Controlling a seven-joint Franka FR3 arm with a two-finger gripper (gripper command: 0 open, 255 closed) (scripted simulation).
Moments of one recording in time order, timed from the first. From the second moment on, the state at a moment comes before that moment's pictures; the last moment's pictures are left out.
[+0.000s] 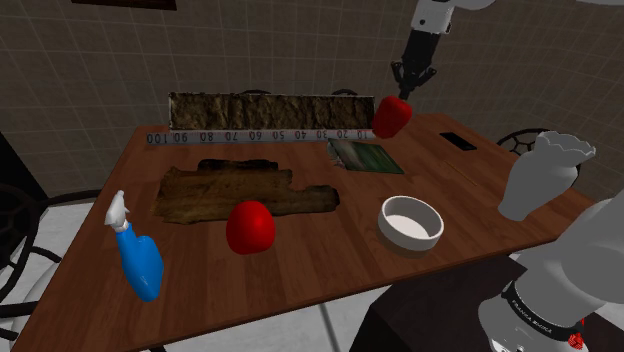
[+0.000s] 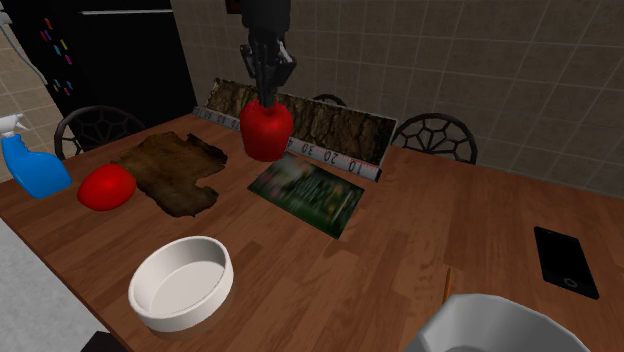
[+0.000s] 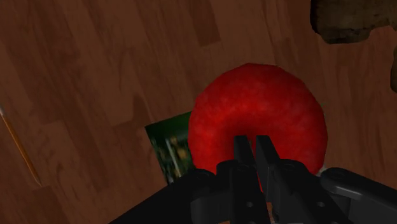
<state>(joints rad) -0.03 -0.08 -0.16 -1.77 0.08 1.67 0.45</state>
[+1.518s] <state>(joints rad) 0.20 -0.16 0.17 -1.86 0.12 1.73 1.00</state>
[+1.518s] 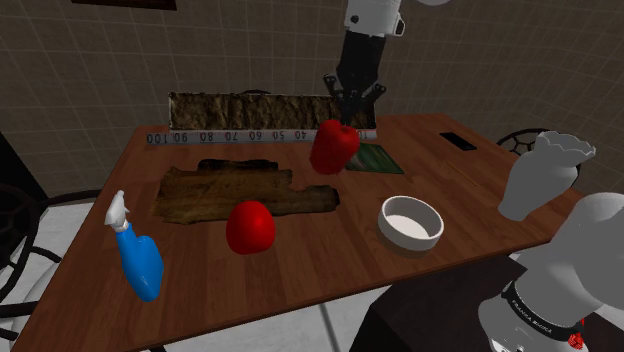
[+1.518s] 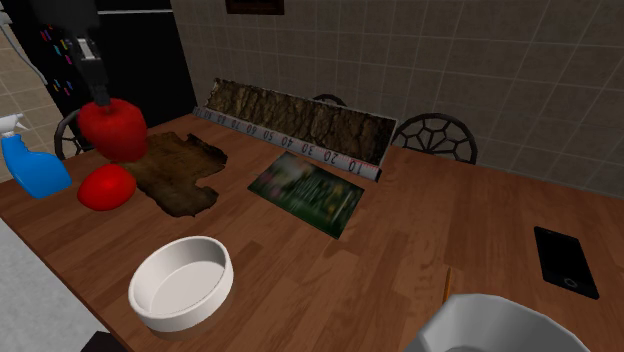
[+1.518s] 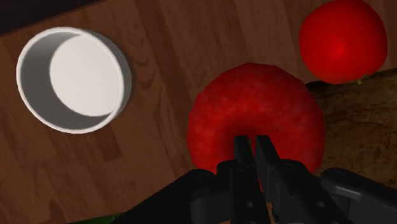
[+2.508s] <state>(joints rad) 0.37 0.09 0.37 -1.59 0.04 1.73 1.38</state>
